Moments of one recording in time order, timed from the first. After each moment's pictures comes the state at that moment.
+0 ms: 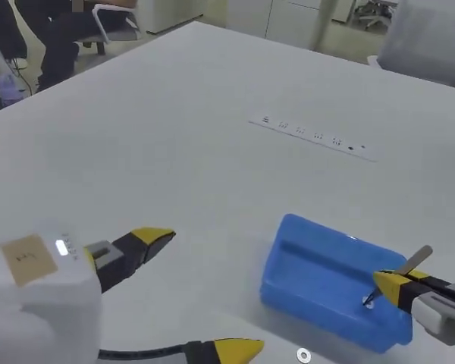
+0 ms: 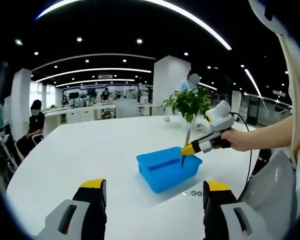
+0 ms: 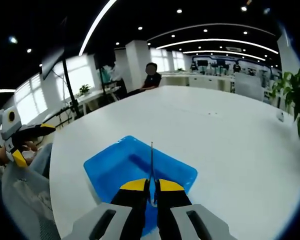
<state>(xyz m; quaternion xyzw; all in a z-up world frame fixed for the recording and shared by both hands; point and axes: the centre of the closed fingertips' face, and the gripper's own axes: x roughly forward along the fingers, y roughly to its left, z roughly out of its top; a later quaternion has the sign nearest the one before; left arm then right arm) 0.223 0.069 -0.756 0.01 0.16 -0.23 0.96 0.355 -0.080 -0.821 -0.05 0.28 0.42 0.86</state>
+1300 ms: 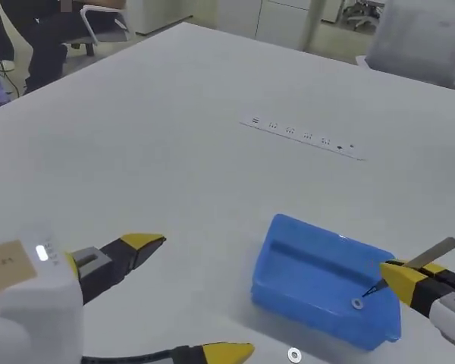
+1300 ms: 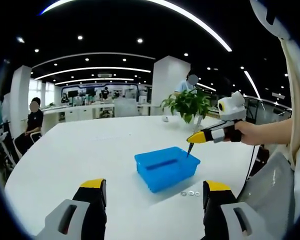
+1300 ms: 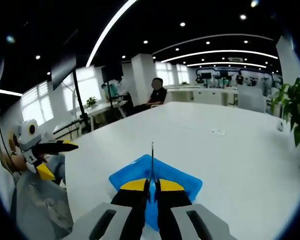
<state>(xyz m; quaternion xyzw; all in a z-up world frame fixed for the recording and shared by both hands) 0.223 0.067 -0.760 0.01 0.16 -0.24 0.96 0.323 -0.083 -0.763 -0.02 0.22 0.44 0.87</state>
